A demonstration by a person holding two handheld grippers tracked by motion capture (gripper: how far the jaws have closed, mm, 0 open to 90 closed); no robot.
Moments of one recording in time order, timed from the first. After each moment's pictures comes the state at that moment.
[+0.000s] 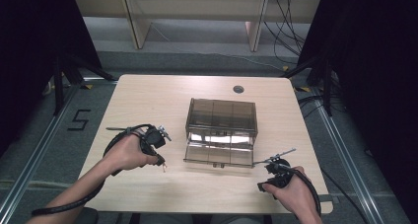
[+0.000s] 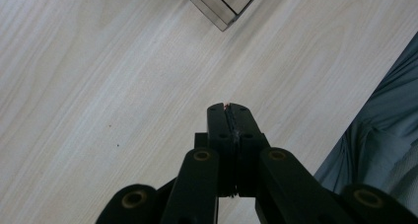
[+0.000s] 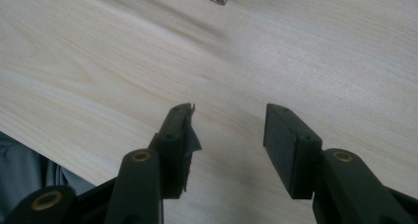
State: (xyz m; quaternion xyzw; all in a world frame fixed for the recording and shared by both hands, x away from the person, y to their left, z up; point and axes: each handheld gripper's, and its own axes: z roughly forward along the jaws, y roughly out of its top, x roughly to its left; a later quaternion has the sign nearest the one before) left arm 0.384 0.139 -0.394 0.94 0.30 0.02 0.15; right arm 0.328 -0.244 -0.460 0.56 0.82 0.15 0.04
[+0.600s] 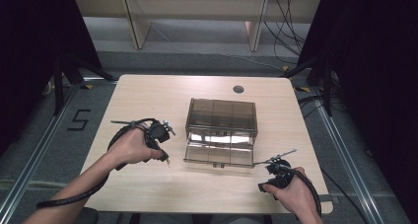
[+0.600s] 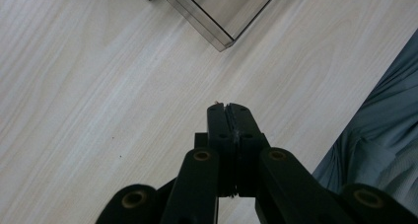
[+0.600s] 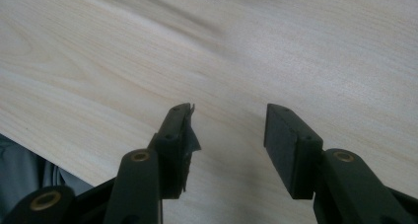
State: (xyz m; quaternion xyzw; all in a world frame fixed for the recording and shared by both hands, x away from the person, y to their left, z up) left arm 0.394 0.129 -0.383 0.94 0.31 0.01 0.15; right arm 0.327 -0.245 -0.463 0.56 0.81 0.16 0.03
